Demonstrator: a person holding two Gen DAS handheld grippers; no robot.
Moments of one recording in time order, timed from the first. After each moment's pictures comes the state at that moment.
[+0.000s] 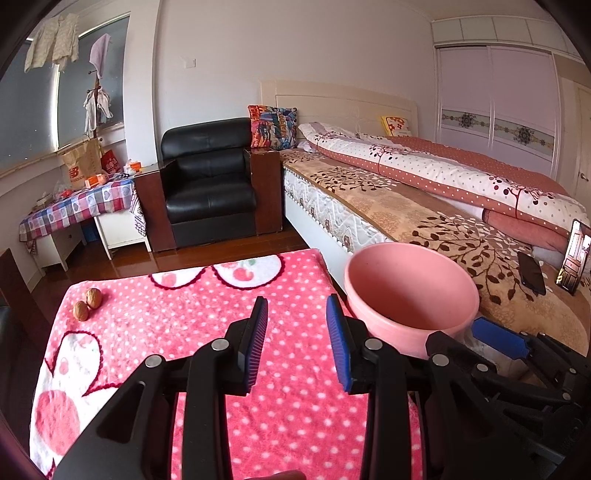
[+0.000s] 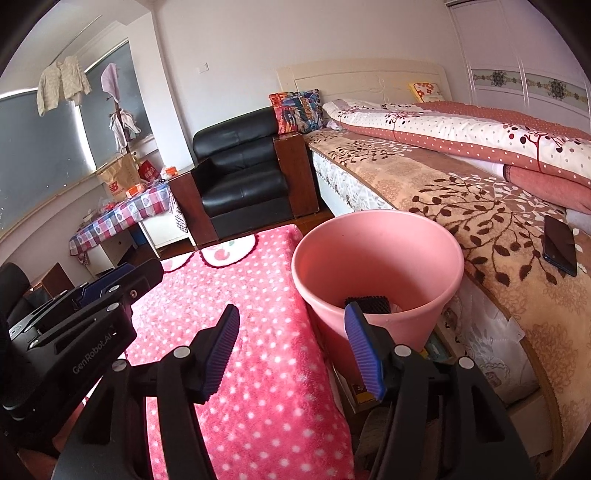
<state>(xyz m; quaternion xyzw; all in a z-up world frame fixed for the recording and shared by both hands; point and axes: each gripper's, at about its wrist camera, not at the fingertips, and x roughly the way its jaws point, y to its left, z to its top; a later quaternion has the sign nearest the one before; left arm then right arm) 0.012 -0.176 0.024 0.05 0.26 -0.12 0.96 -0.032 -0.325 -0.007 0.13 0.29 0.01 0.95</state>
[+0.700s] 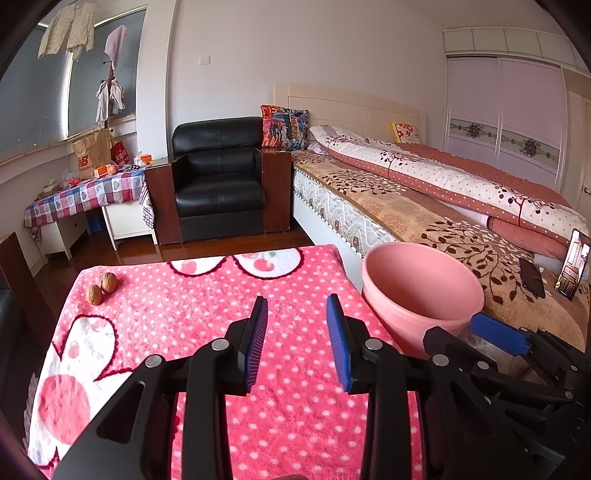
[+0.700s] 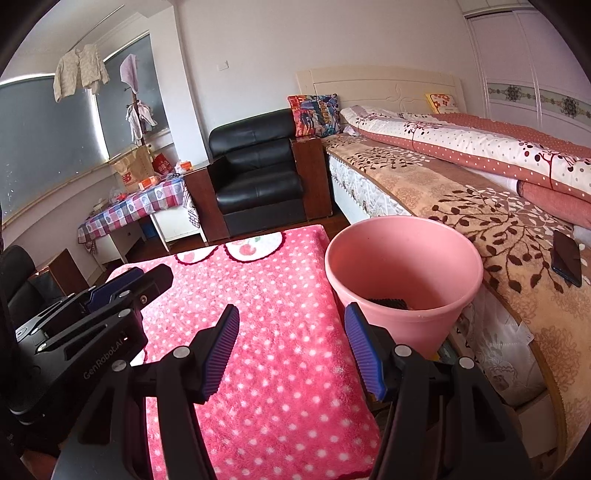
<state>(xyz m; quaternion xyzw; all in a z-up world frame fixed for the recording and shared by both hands) -0.001 -0.142 0.022 0.02 0.26 -0.11 0.96 -0.042 -0.288 0.002 0.11 0.28 0.03 0.95</state>
